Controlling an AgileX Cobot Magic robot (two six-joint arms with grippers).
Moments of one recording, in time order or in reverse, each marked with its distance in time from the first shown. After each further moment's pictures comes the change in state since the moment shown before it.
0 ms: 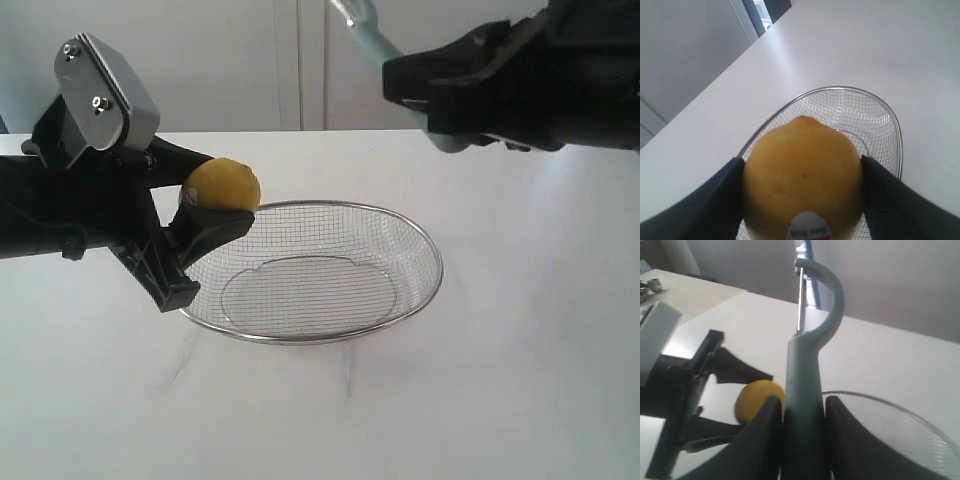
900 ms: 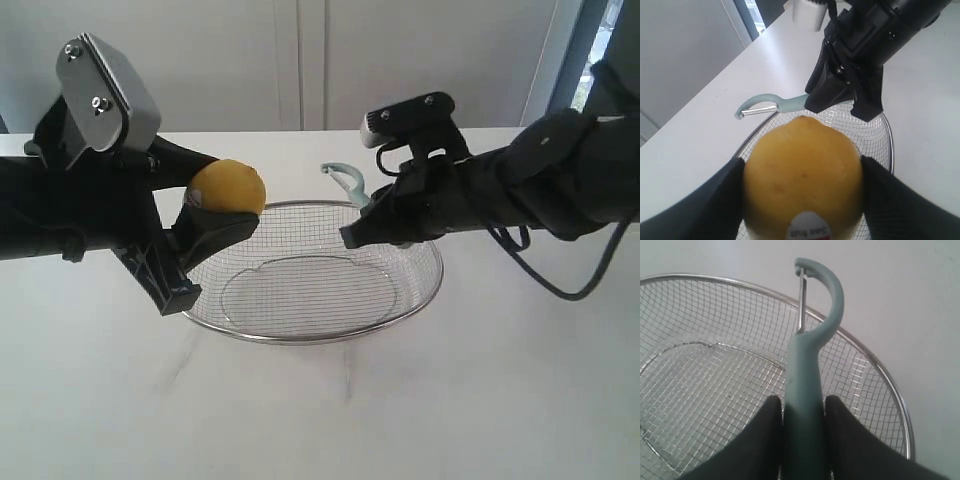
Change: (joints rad) left arm 0.000 0.000 0.000 0.000 0.028 0.000; right arm 0.000 0.683 -0.085 -0.106 -0.303 -0.125
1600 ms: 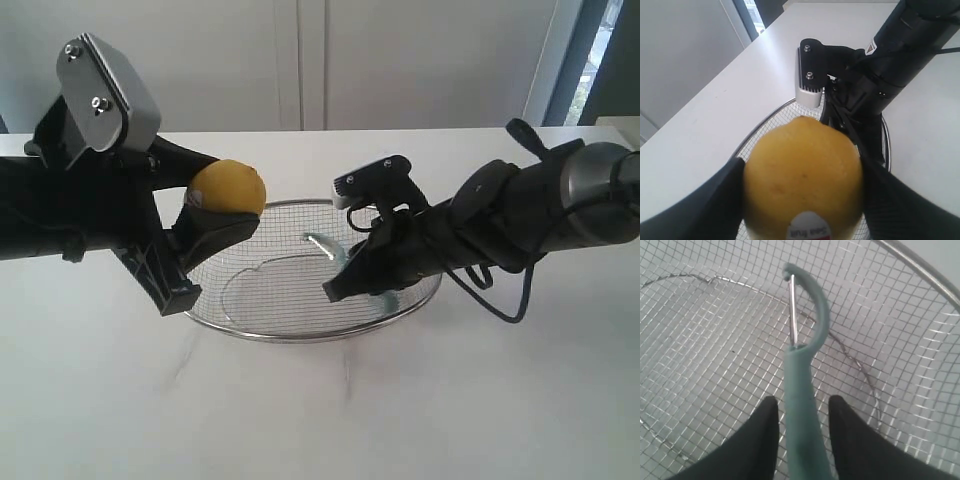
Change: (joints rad) left arm 0.000 0.000 0.000 0.000 0.002 0.000; right arm 0.040 0.172 -0.024 0.000 0.003 -0.031
